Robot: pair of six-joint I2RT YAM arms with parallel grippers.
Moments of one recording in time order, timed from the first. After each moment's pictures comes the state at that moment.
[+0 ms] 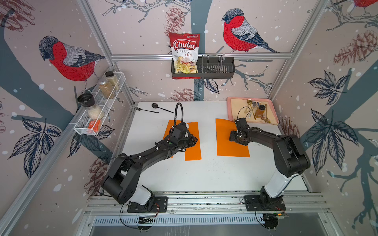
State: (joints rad) left arm -0.58 1.47 0.79 -0.02 0.23 -0.76; right arm 0.34 1.76 0.98 -0.35 0.07 0.50
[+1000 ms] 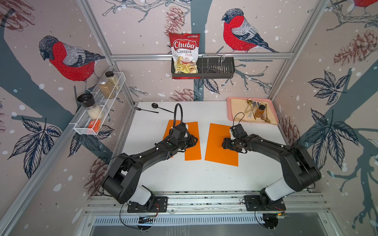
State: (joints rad) left arm -0.57 1.51 0.78 0.04 0.26 -0.79; right arm 0.45 1.51 0.82 -0.34 -0.13 0.49
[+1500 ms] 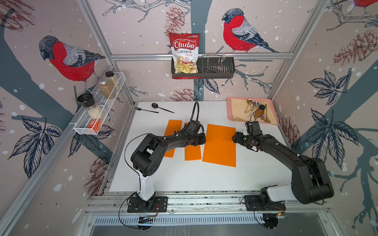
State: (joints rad) left arm -0.65 1.89 1.14 -0.13 0.26 -0.65; right arm 0.26 1.41 0.78 -0.36 -0.13 0.47
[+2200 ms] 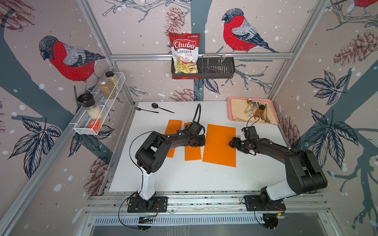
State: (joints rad) left arm -0.65 1.96 1.18 -0.20 0.21 -0.60; right arm 0.26 1.52 0.70 -0.21 -0.25 0.50
